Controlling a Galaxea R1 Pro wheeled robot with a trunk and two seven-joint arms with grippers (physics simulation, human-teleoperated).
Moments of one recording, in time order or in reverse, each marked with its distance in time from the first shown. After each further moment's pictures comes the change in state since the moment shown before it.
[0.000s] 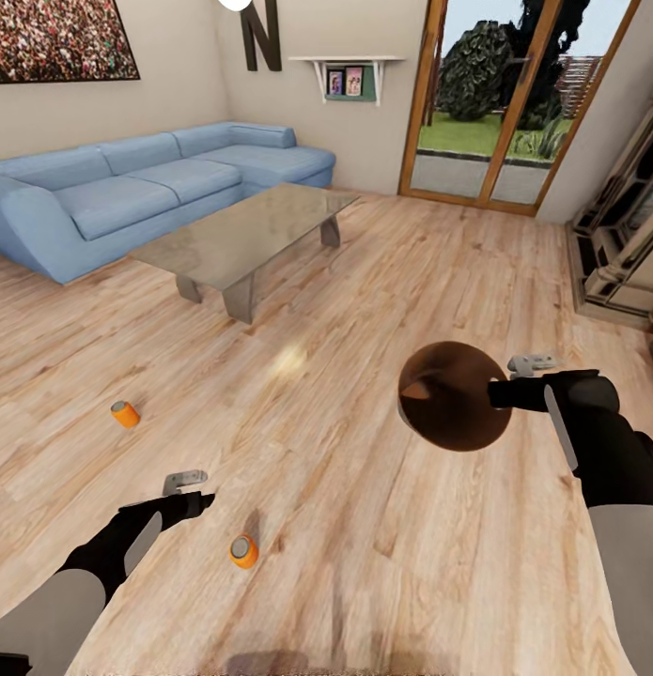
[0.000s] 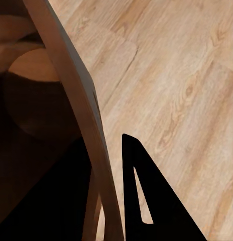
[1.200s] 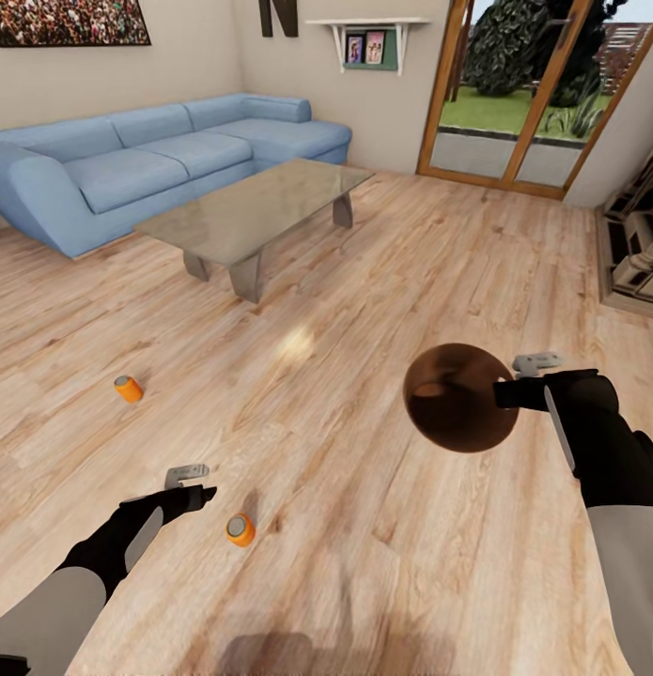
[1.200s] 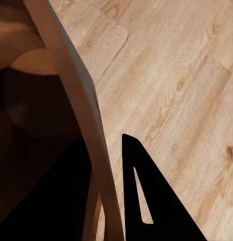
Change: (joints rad) left arm 0.002 0.000 -0.001 -0.041 -0.001 0.002 -0.005; right arm 0.003 0.007 -0.006 -0.014 0.096 0.000 0.001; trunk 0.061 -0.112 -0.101
